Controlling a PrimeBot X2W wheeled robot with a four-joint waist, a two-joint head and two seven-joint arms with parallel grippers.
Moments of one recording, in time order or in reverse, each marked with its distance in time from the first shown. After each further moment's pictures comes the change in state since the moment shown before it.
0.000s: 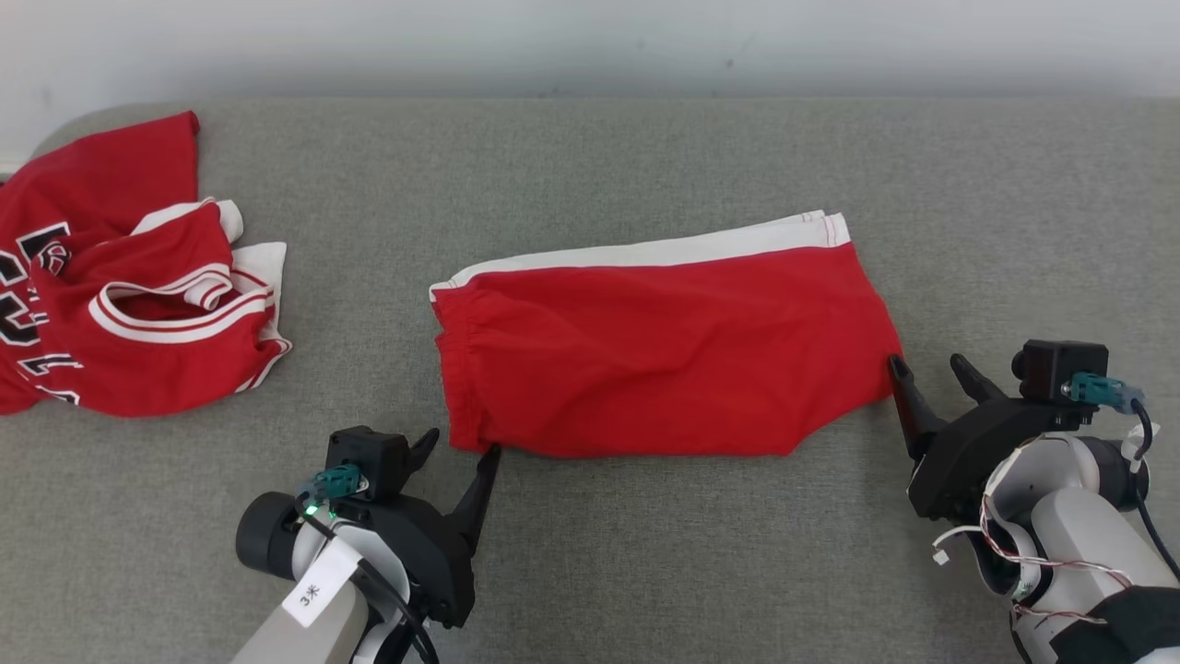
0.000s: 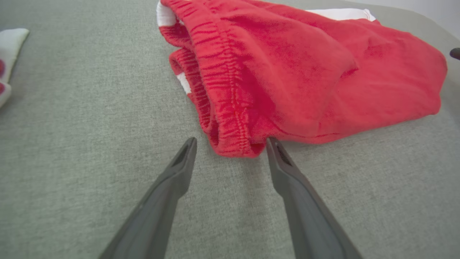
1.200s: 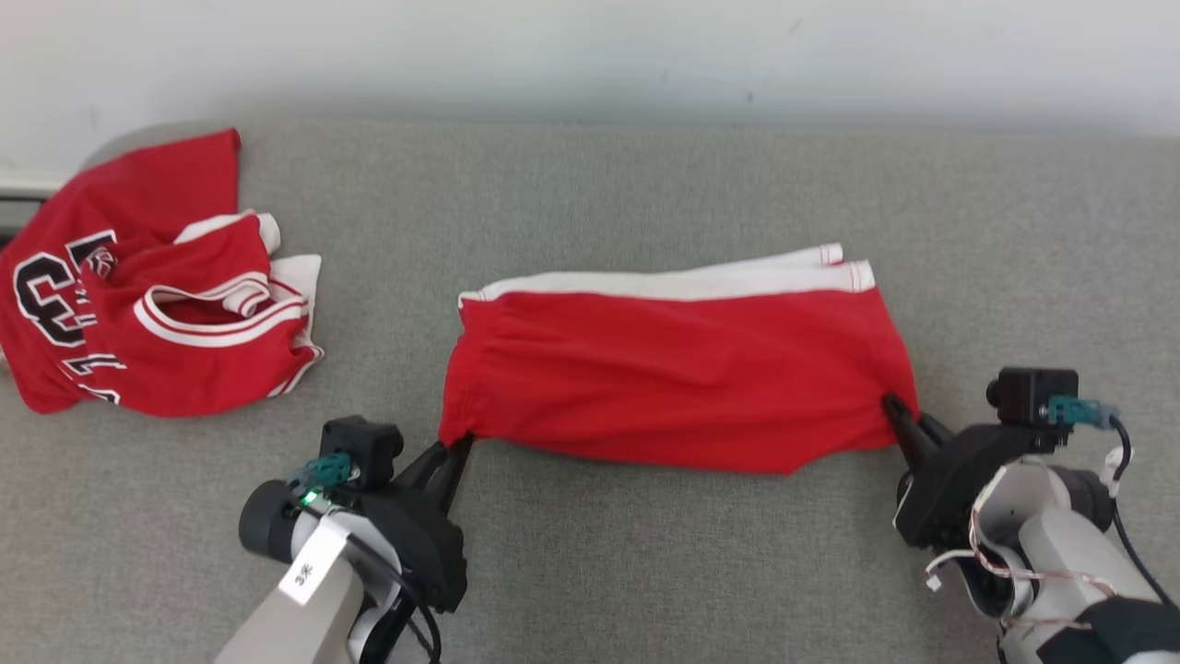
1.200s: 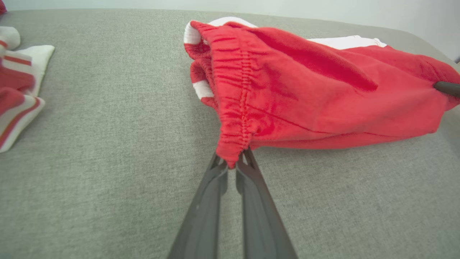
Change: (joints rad) left arm -0.096 -0.049 -0.010 0.221 -0.025 -0.100 -0.113; right arm -0.041 0.029 0.017 0.151 0.057 0.115 0.013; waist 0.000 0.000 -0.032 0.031
